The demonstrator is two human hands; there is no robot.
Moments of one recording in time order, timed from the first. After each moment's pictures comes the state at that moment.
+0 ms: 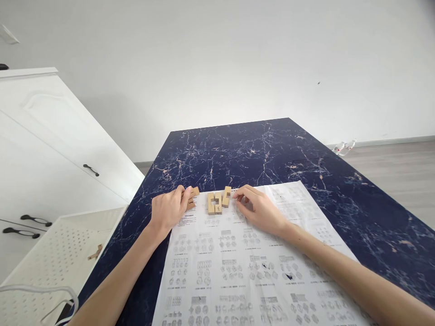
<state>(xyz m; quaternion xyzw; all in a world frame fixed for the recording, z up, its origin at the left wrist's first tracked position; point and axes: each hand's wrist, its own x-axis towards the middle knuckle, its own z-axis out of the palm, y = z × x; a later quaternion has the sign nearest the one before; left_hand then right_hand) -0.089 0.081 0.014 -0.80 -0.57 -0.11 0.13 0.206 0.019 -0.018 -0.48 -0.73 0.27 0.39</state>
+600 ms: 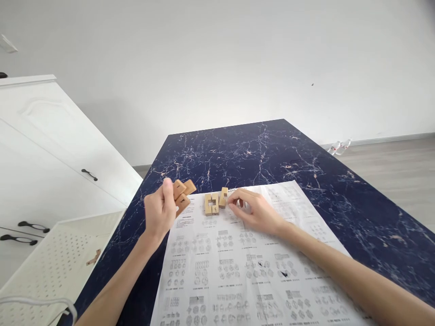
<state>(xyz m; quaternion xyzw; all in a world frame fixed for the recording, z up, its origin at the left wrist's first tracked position) -0.066 0.055 0.054 -0.72 -0.55 -0.42 -0.03 0.207 0.012 -0.002 -0.42 -0.75 0.30 0.42</state>
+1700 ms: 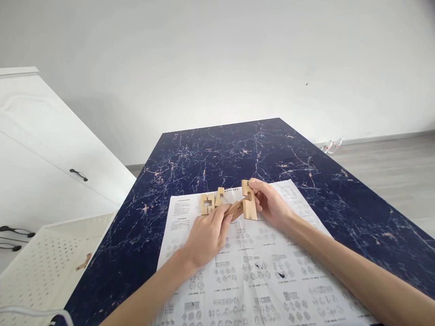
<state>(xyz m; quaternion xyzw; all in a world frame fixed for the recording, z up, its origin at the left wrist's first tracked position) 0.006 0.010 0.007 -0.85 -0.38 -0.25 -0.25 0.229 0.023 -0.003 -0.38 -0.38 0.62 0.57</state>
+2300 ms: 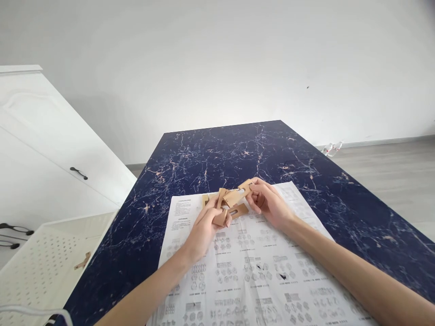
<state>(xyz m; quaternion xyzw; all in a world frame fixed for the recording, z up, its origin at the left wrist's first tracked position) 0.011 0.018 0.015 -0.54 -0.36 -0.35 -0.68 0.226 0.019 0.002 -0.38 -0.42 0.61 0.56</state>
